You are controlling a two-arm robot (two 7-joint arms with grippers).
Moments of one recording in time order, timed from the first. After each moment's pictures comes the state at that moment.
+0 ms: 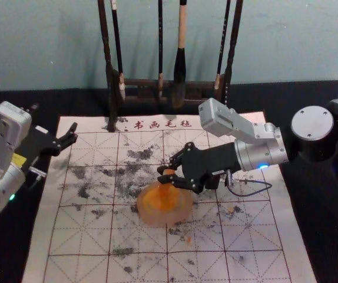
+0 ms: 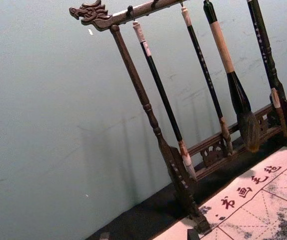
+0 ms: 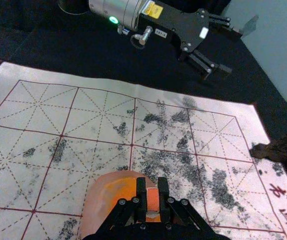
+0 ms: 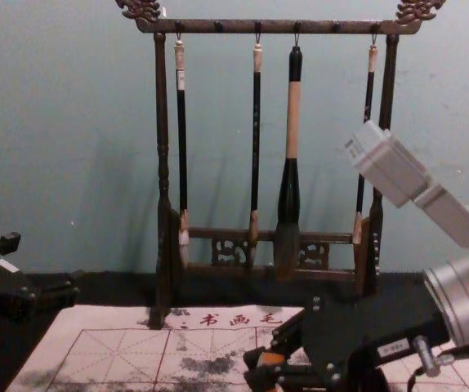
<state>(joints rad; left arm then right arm) -0.20 0.60 0.45 -1.41 -0.25 -0.12 0.03 0.75 0.40 -0.86 -1.00 0.28 -0.16 1.04</state>
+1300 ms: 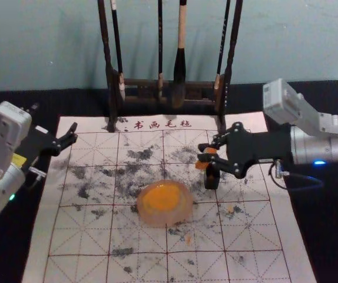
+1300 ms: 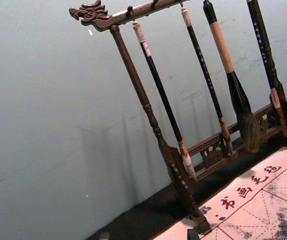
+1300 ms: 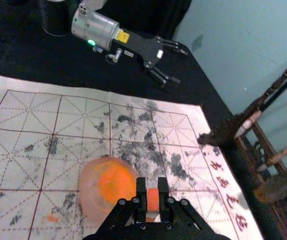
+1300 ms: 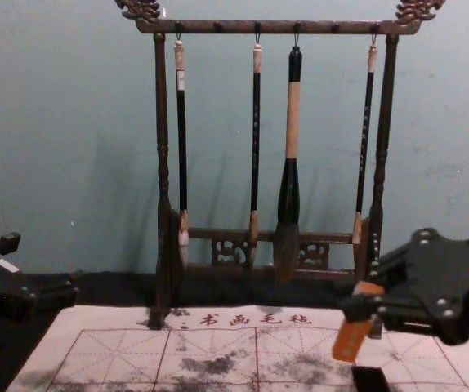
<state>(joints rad) -0.20 0.60 0.45 -1.41 -0.25 -0.12 0.03 0.59 0.68 -0.72 -1.38 0.36 -0.08 0.92</state>
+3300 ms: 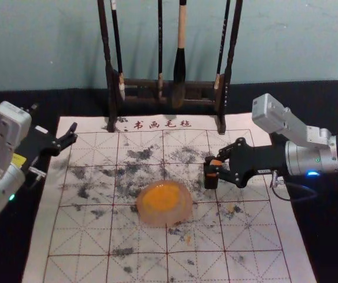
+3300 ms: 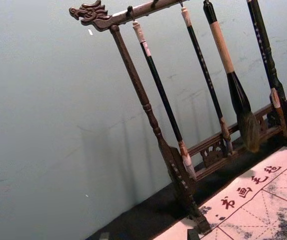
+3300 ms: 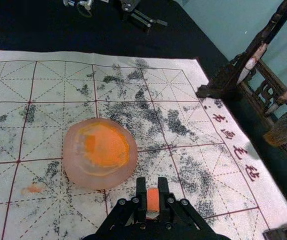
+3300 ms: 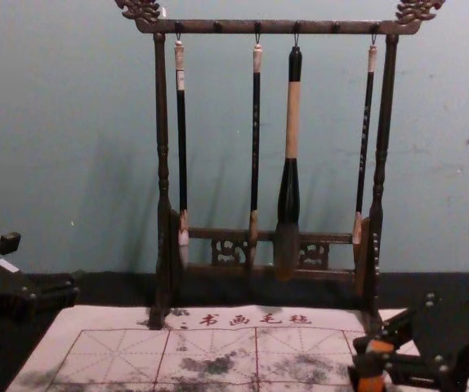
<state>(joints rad) -0.20 0.60 0.45 -1.41 -0.25 -0.12 0.03 0.60 0.60 -0.72 -1.20 0.30 -0.05 0.91</state>
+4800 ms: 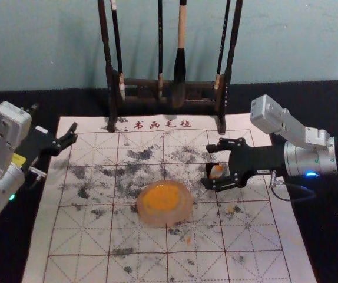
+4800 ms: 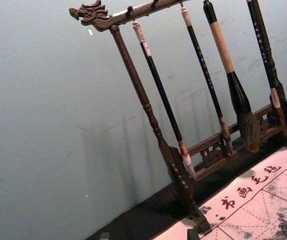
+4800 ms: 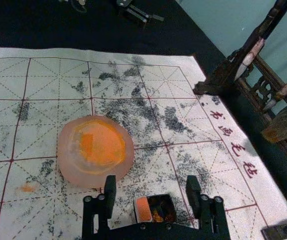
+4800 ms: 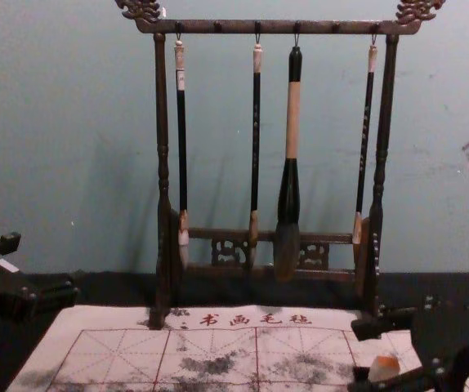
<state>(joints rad) -0.20 0.60 0.45 -1.41 -0.25 -0.12 0.03 0.60 0.59 -0.72 -1.18 0.29 -0.05 0.90</state>
